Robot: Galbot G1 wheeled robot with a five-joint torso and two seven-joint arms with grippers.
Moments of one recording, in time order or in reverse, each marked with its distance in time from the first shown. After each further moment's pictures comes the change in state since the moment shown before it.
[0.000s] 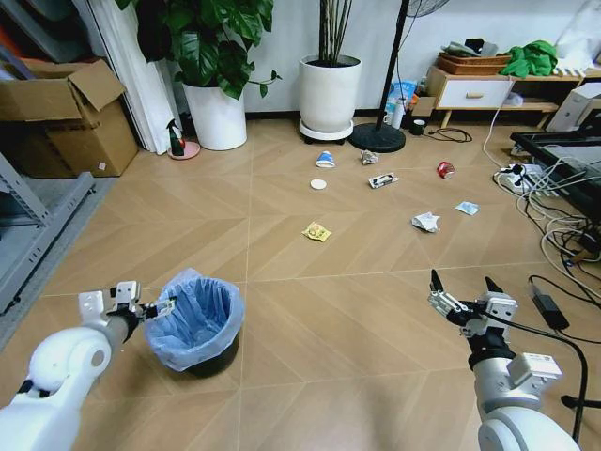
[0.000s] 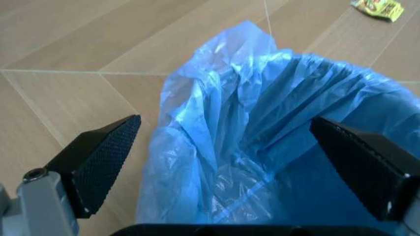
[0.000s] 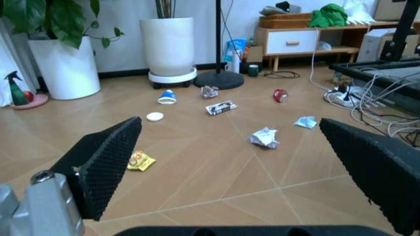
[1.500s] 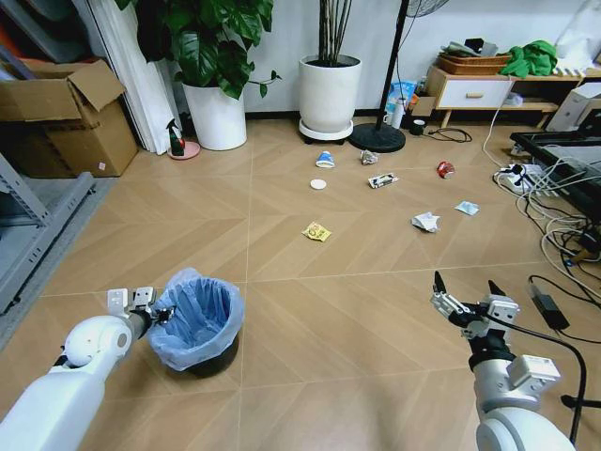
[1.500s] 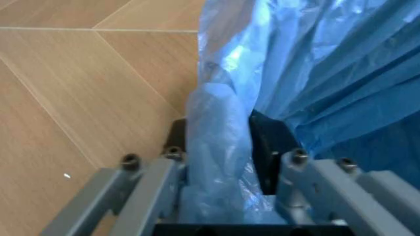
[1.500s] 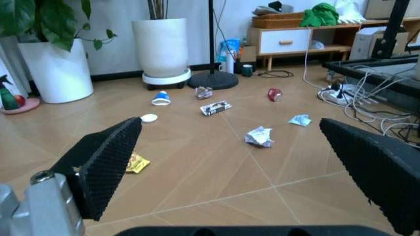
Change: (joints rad) left arm -0.126 0.024 0.133 0.234 0.023 -0.006 0.039; right arm 0.010 0.017 0.008 -0.025 0.001 0.023 0.003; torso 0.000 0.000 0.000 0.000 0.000
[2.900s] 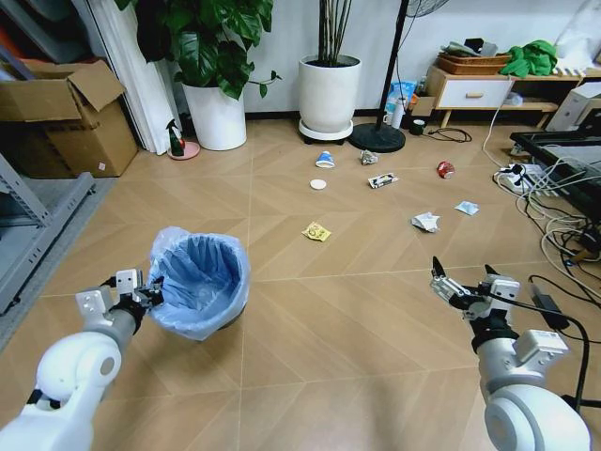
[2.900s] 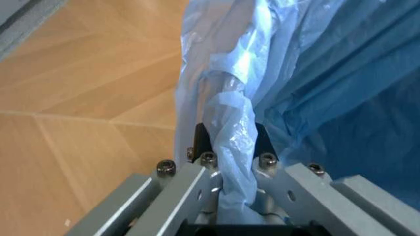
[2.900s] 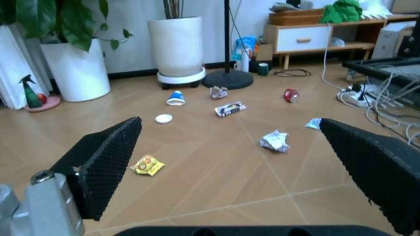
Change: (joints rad) left arm 0.305 -0.185 -0.254 -0.525 0.082 -0.110 -0.113; right arm 0.078 -0.124 0.005 0.039 0.120 -0.138 0.032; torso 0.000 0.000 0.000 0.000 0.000
